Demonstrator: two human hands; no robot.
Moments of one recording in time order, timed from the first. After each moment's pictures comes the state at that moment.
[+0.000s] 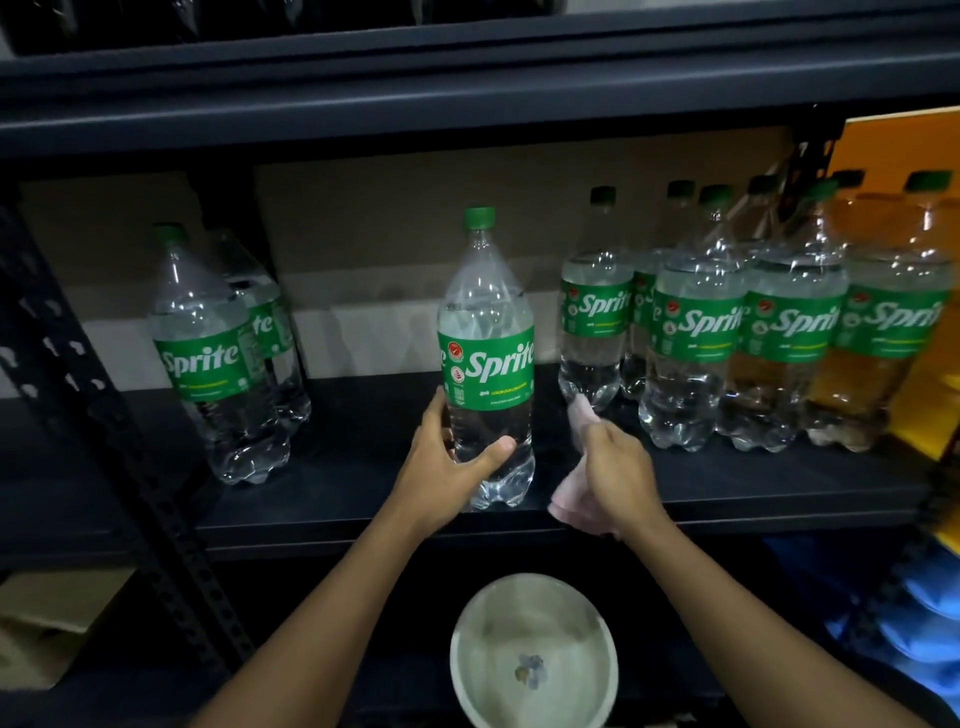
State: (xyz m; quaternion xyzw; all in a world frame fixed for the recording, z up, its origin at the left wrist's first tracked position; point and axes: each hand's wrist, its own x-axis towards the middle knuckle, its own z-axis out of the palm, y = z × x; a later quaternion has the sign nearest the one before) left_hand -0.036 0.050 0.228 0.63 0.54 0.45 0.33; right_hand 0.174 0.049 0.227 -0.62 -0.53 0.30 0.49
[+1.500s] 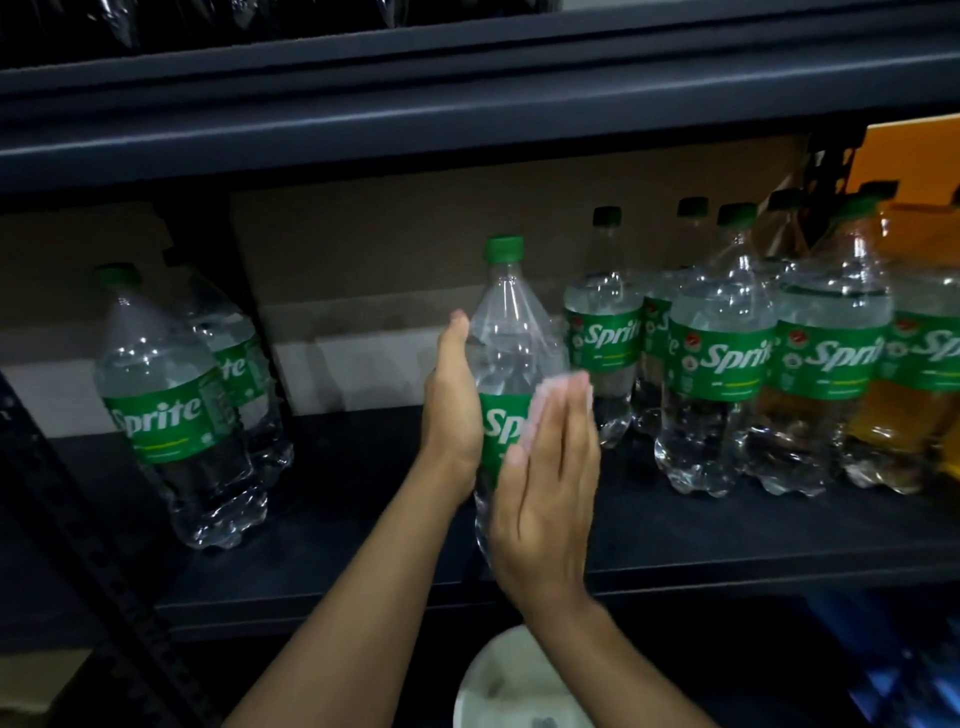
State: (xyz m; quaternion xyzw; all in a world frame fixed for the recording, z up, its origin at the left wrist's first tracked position) left_hand 0.019 0.103 0.325 0.48 0.34 0.62 0.52; right_hand 0.087 0.059 0.232 -0.45 -0.61 -0.09 0.65
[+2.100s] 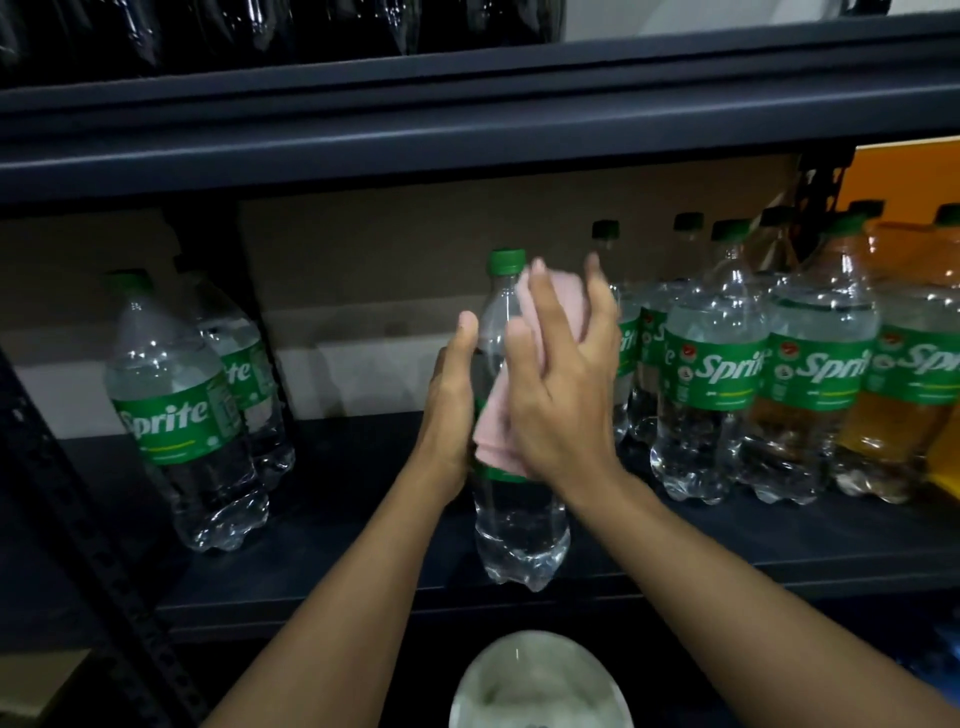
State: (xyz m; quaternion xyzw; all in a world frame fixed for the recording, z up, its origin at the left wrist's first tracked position) left_hand 0.008 0.100 0.329 0.58 0.32 0.57 0.48; right_hand 0.115 0.082 0.334 -0.43 -0.63 -0.01 0.65
